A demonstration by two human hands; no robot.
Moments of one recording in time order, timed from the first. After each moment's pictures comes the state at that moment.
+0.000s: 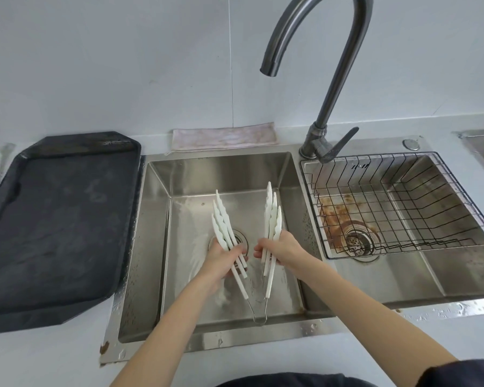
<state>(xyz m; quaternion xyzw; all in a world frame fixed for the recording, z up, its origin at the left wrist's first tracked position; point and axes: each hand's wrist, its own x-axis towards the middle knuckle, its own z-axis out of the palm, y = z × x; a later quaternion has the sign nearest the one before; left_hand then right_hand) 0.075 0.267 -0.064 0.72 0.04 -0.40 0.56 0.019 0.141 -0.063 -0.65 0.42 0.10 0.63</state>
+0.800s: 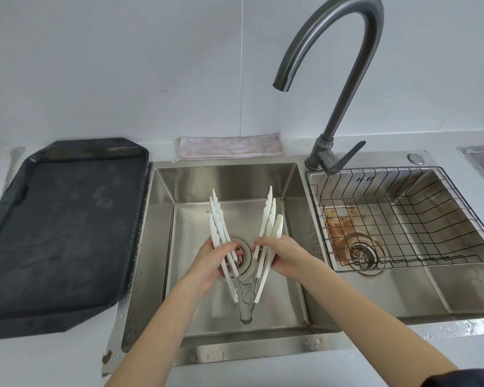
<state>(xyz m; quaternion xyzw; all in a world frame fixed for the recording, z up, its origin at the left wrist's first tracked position) 0.103 0.280 -0.063 0.64 0.09 -0.42 0.63 0.039 0.139 -0.063 -0.44 0.42 0.10 0.78</state>
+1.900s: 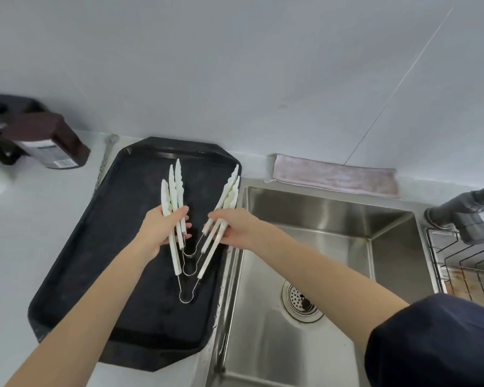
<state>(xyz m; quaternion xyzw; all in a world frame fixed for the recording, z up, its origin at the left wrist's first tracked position) 0.308 0.451 -0.029 0.76 0.17 -0.23 0.58 0.280 0.305 -0.030 -0.47 0.33 0.28 0.77</state>
